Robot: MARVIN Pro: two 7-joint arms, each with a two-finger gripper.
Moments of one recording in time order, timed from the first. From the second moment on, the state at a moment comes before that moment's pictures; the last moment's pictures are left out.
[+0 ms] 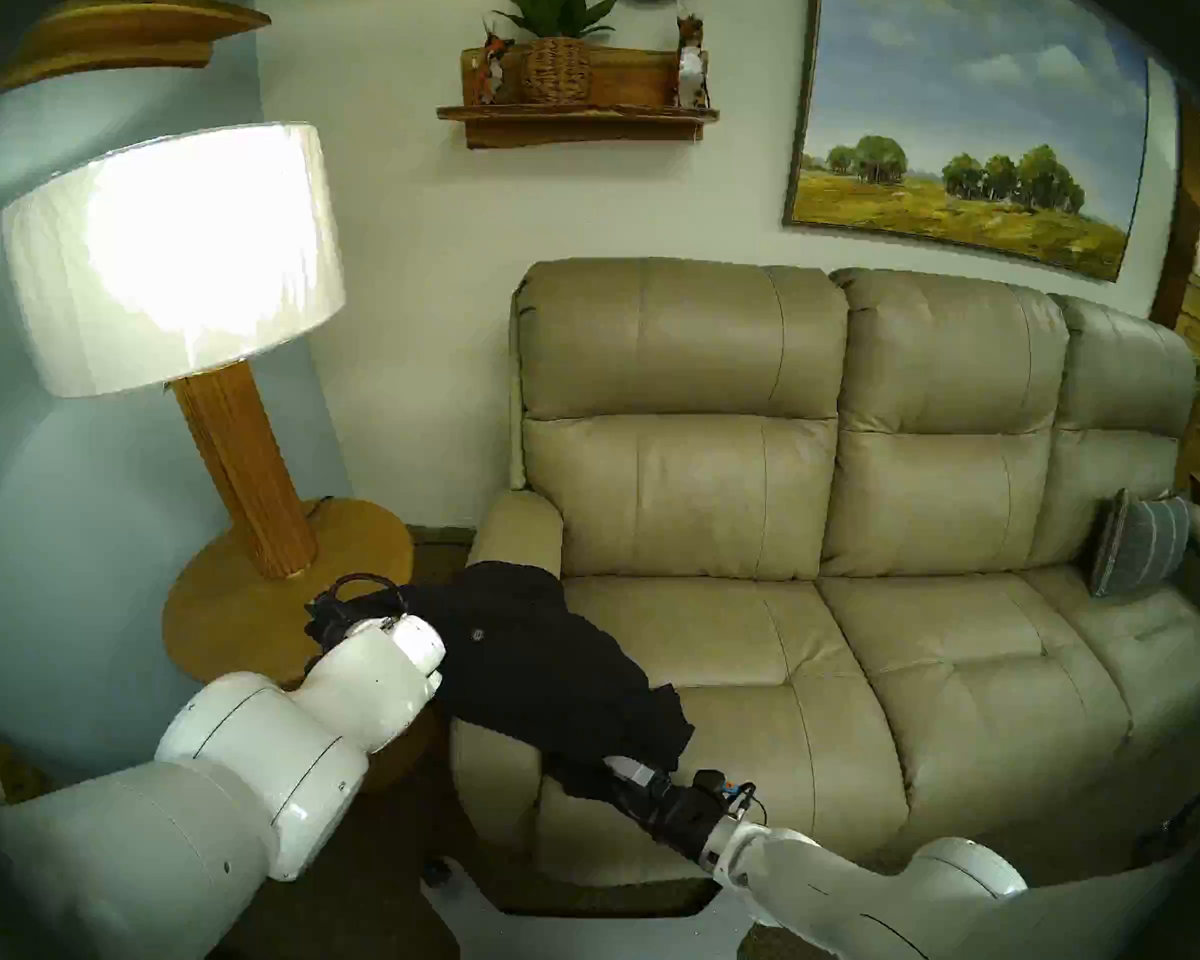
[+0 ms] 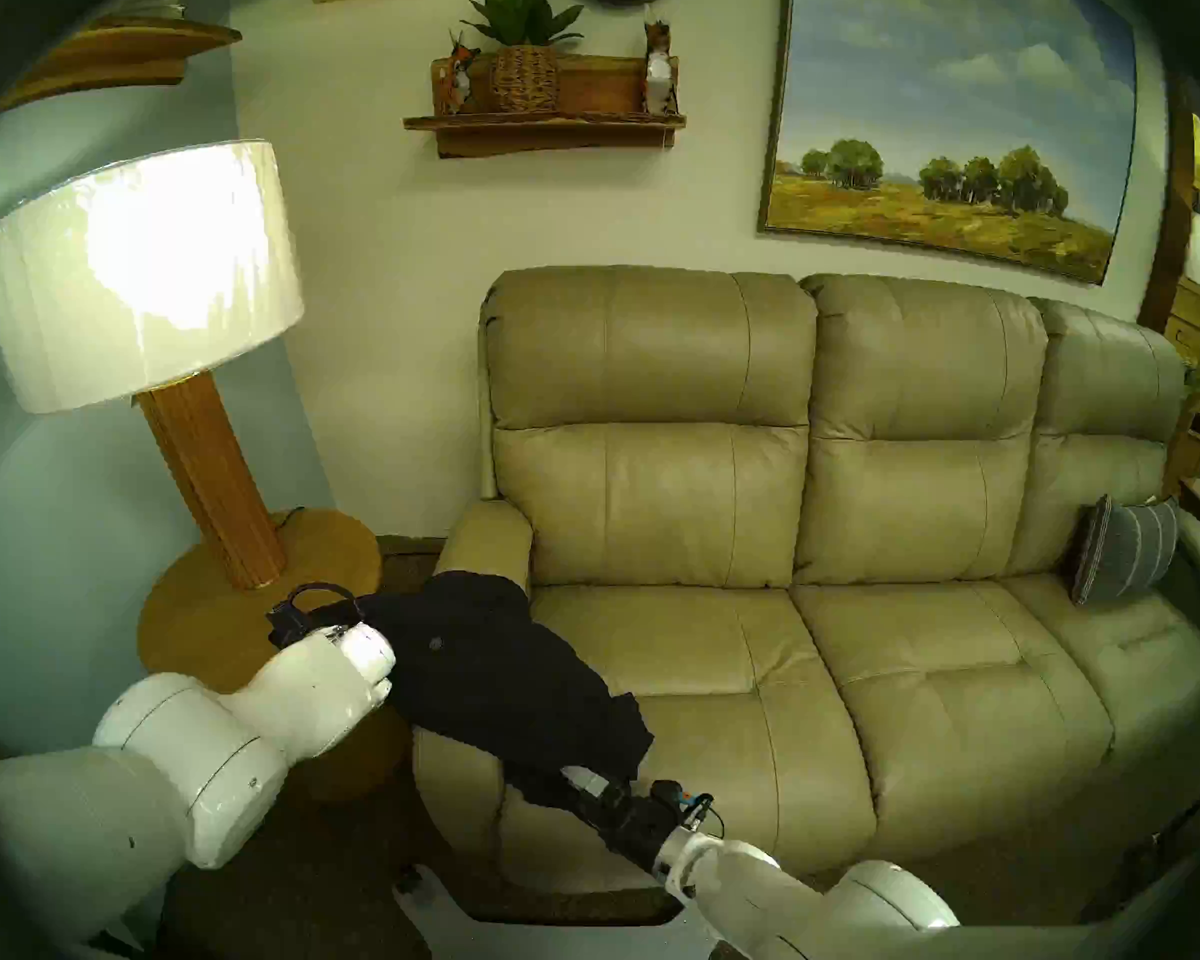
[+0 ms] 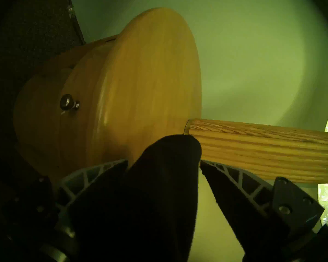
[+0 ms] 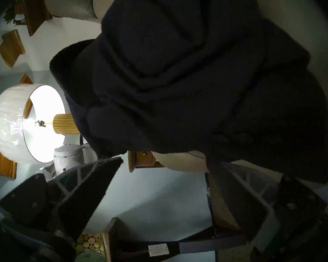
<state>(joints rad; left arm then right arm) 0.88 -1.41 -1.07 -0.23 -2.88 -0.67 -0.55 -1.24 -1.53 1.00 -0.15 1.27 0.24 1.05</state>
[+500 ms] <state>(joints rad) 0.95 -1.49 -1.09 -0.31 -2.88 -0.70 -0.63 -1.23 -1.55 1.02 -0.15 1.28 0.21 1.01</state>
